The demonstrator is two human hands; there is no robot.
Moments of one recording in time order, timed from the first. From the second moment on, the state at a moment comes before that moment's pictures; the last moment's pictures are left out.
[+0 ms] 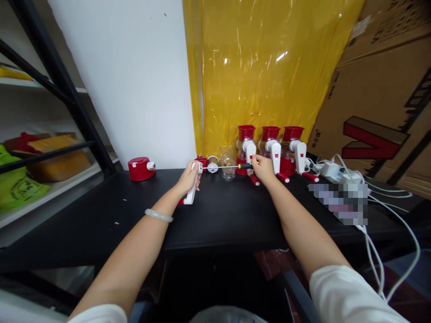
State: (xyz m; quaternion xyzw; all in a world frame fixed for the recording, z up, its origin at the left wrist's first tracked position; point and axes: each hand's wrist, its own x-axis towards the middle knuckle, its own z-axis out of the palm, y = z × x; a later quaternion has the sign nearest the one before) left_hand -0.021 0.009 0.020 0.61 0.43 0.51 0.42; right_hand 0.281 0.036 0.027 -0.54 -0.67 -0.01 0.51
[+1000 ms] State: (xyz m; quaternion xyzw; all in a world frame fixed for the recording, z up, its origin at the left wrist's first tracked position) left_hand -0.025 0.003 0.016 0.72 0.40 0.54 0.18; right_hand 0.286 0.056 0.017 -0.56 -0.59 0.18 0.56
